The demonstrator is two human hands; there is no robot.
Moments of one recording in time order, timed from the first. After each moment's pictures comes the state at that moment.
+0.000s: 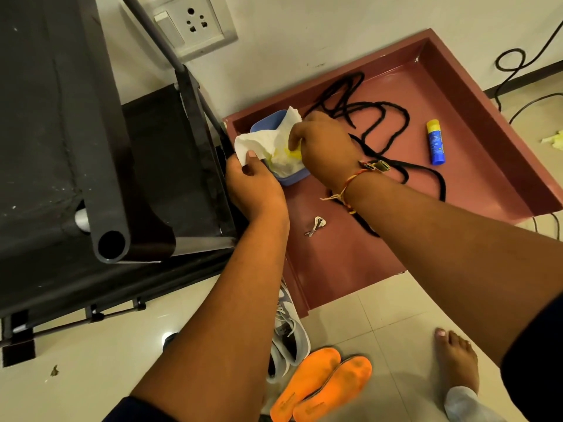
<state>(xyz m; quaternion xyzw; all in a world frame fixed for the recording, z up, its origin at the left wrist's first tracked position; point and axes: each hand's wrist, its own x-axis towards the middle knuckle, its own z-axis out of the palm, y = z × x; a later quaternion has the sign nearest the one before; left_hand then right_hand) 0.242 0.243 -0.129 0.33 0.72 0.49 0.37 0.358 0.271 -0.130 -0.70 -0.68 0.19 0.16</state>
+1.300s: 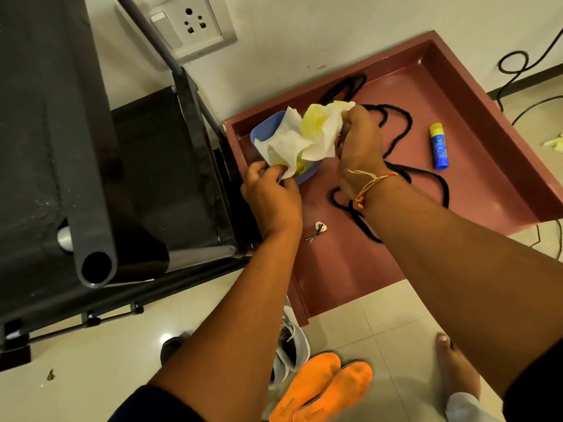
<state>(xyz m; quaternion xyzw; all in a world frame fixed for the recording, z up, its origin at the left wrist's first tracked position) 0.247 0.231 -0.149 0.57 0.72 0.31 0.26 0.369 0.272 -0.117 -0.54 -0.03 0.51 0.67</state>
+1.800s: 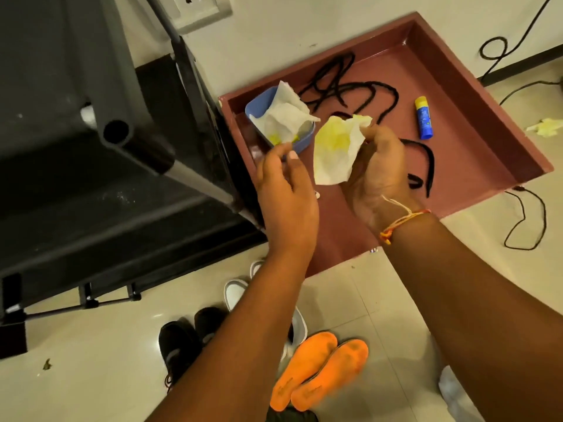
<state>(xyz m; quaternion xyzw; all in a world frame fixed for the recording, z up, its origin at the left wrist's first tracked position) 0.242 0.134 -0.089 0.54 0.62 0.41 0.39 0.352 0.151 -0.100 -0.44 -0.04 0.58 0.68</state>
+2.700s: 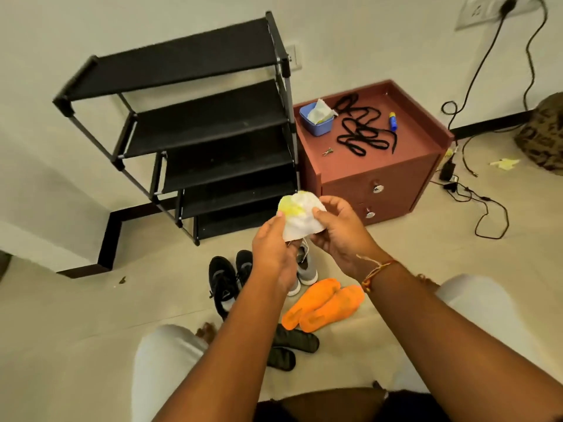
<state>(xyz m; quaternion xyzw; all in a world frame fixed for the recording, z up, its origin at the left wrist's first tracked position) 0.071 -0.260 -0.024 0.13 0.52 0.53 0.66 0.190 -0.264 -0.027 -0.52 -0.25 0.62 0.53</state>
